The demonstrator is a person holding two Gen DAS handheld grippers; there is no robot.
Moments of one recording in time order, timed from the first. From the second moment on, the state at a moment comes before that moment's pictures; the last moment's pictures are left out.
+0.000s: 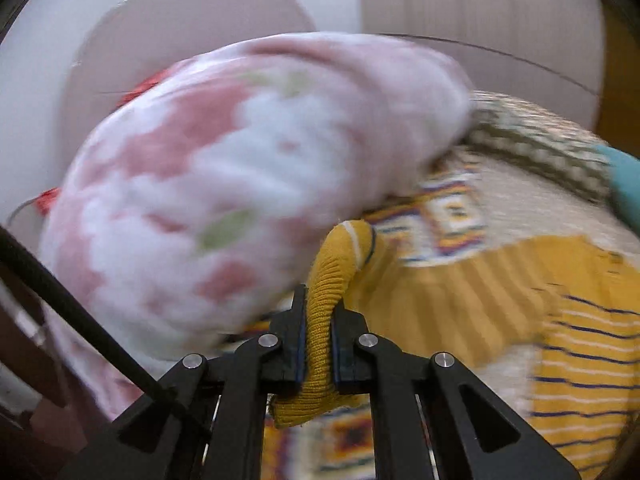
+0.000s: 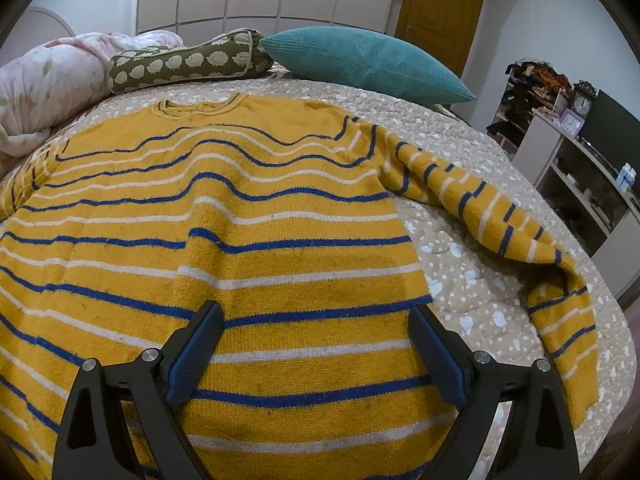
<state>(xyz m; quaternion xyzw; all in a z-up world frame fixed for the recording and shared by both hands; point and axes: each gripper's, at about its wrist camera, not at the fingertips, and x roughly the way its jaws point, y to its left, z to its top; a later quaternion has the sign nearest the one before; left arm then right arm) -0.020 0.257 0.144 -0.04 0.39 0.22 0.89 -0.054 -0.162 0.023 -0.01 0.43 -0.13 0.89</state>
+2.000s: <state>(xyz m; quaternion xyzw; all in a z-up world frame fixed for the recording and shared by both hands) -0.111 0.009 0.072 -0.02 0.45 0.05 0.89 -0.052 -0.186 0.016 0.06 0.46 -0.06 0.89</state>
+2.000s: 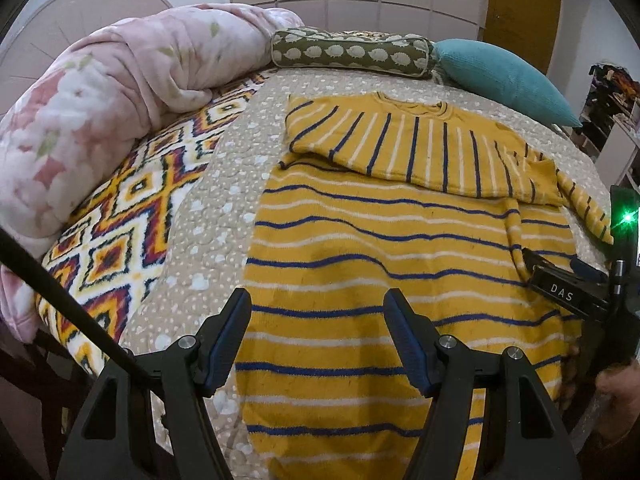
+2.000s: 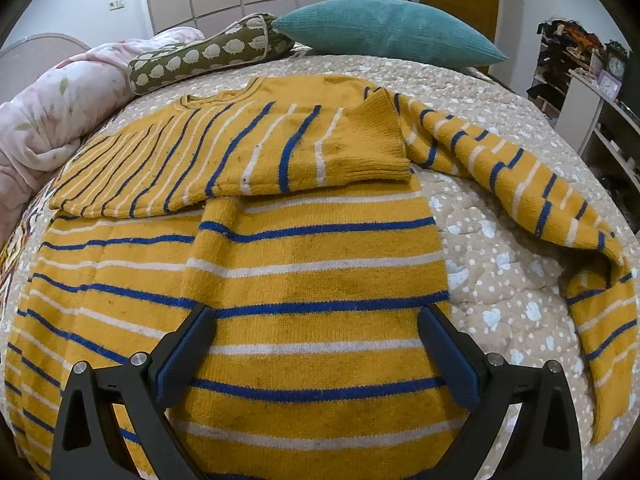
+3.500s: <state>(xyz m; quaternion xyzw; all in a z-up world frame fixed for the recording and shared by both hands) -0.129 0.041 0.067 -0.07 0.44 0.04 0.90 0.037 -0.245 0.031 0.09 0.50 -0.01 0.86</state>
